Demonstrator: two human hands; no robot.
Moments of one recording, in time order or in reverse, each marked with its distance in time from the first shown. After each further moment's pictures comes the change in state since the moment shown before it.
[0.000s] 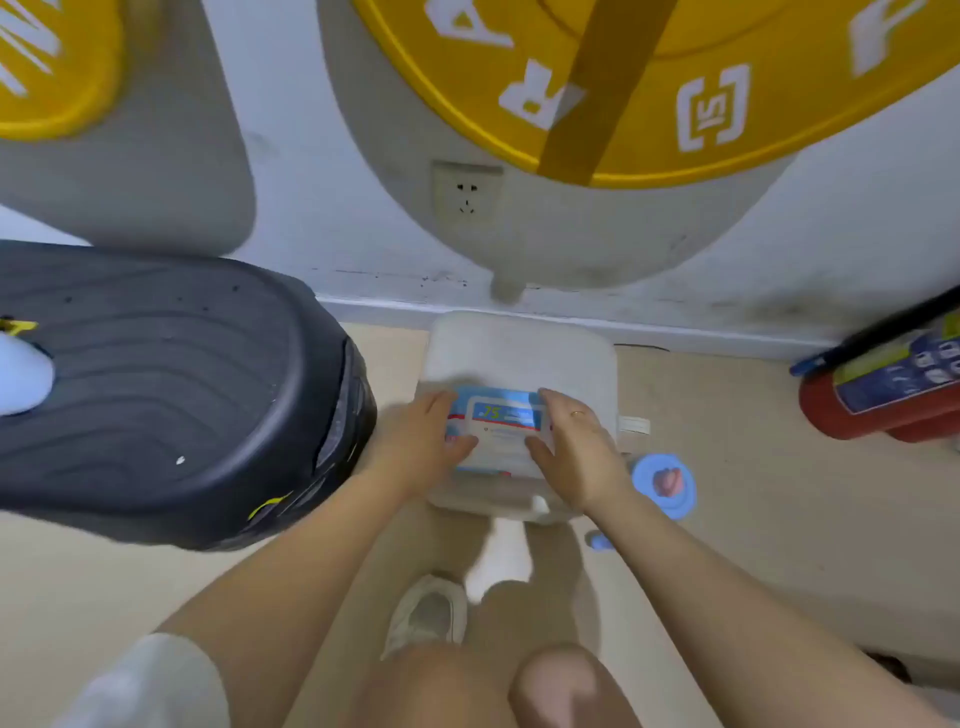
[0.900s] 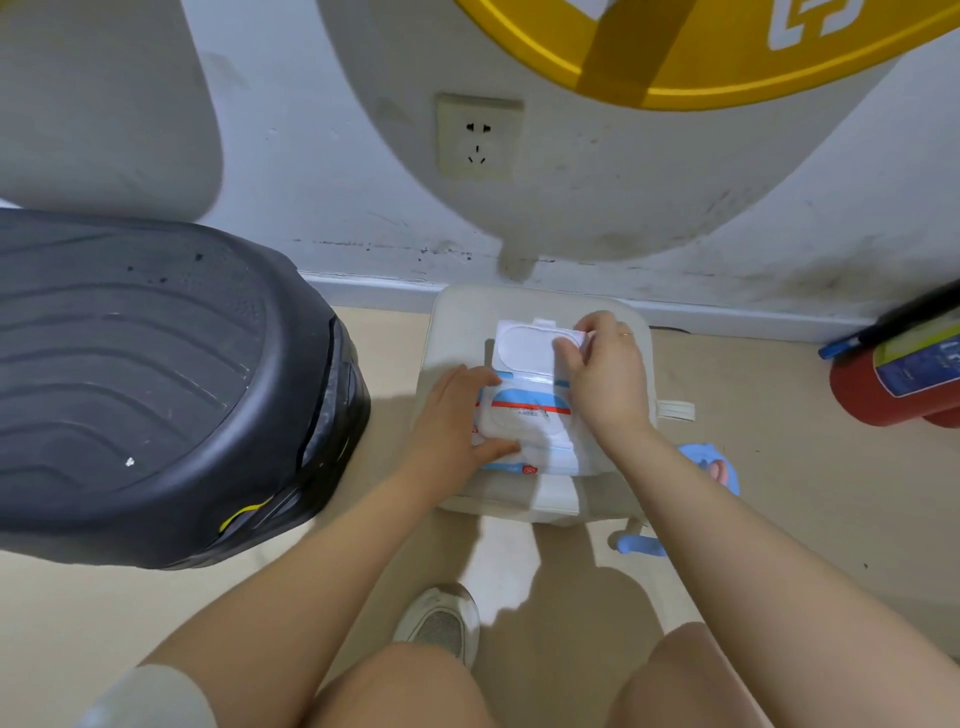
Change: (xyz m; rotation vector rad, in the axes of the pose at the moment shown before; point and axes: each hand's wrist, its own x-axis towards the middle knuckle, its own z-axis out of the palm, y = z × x) left_hand 0.019 -0.025 0.045 -0.293 0.197 0.178; right_hand 0.064 -0.004 0.016 0.308 0.511 0.152
